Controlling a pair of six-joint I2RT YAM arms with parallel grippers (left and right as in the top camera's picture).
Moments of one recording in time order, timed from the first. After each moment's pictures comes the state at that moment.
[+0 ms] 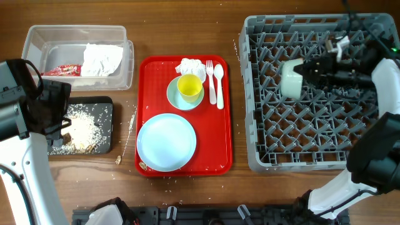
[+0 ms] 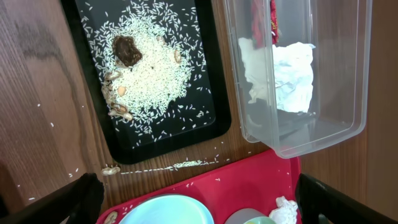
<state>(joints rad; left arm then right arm) 0.37 1.25 1.39 -1.27 -0.06 -1.04 -0.40 1.88 1.48 -1.23 -1.17 -0.16</state>
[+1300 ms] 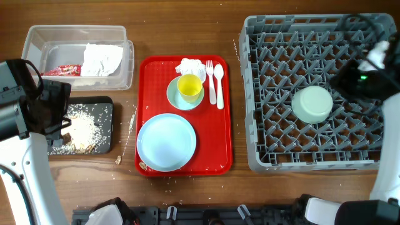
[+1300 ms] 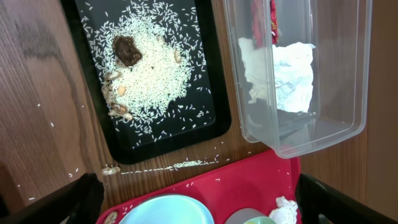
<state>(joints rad) 0.37 1.25 1.39 -1.27 -0.06 -1.04 -0.31 1.45 1.44 -1.17 -0.31 0.30</state>
